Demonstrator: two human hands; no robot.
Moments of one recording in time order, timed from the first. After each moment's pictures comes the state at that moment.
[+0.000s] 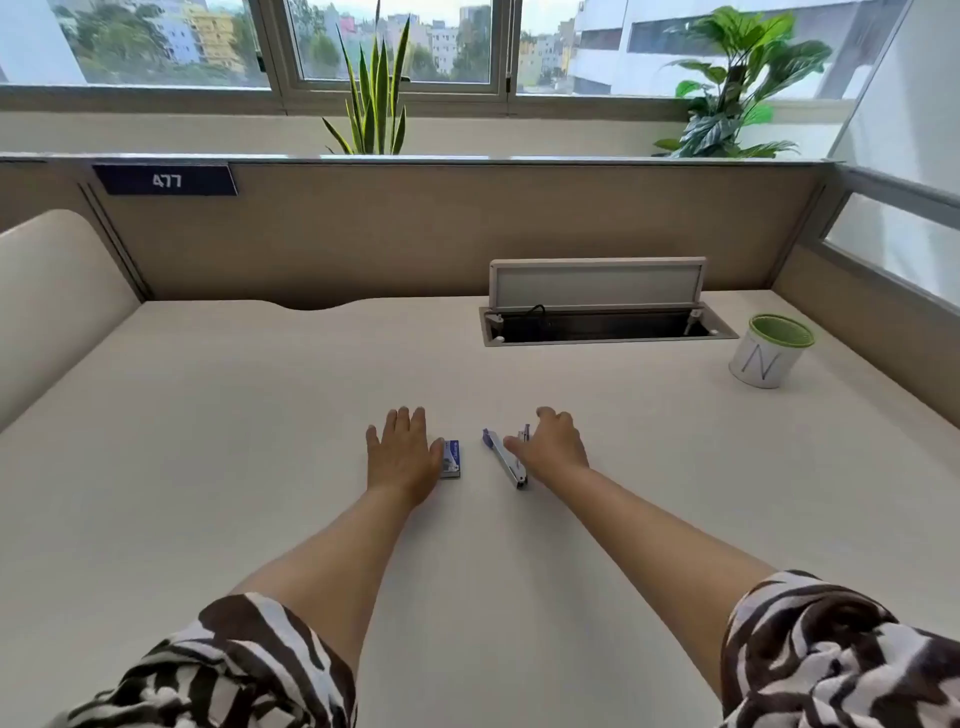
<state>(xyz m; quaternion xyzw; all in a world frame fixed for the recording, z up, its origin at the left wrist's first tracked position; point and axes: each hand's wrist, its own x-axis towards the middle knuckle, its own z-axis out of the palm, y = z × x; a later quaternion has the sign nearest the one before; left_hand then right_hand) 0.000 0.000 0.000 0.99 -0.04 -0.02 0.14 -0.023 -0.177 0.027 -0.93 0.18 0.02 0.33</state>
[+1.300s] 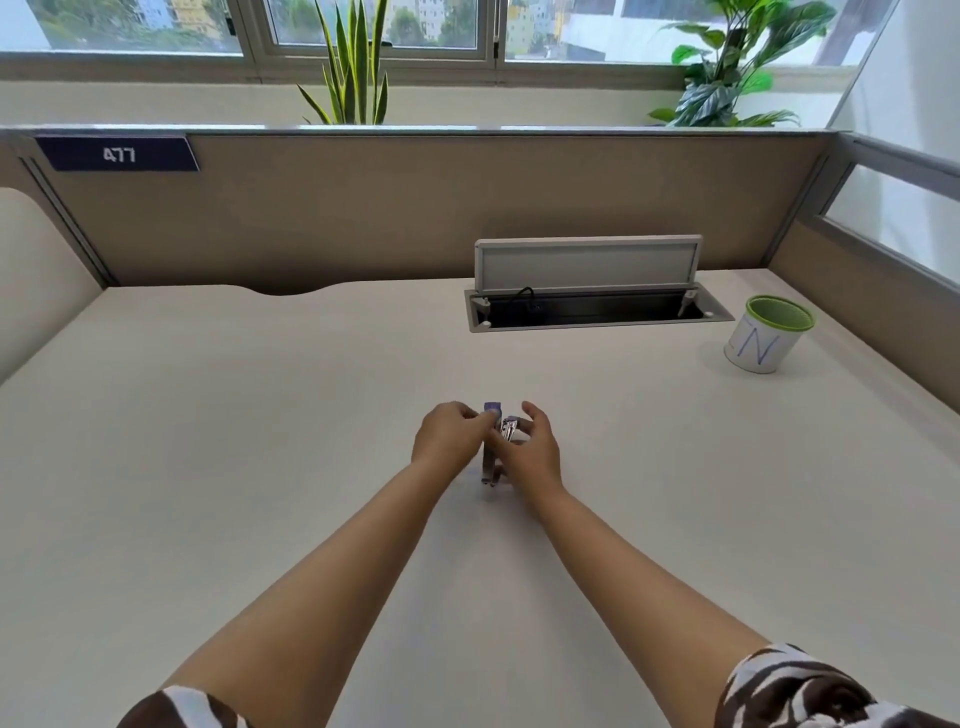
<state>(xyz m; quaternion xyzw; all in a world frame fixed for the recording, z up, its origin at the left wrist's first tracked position) 0.000 -0.069 0.034 0.87 0.04 -0.11 0.48 -0.027 -0.166 -0.006 -0.72 0.21 -0.04 0.66</state>
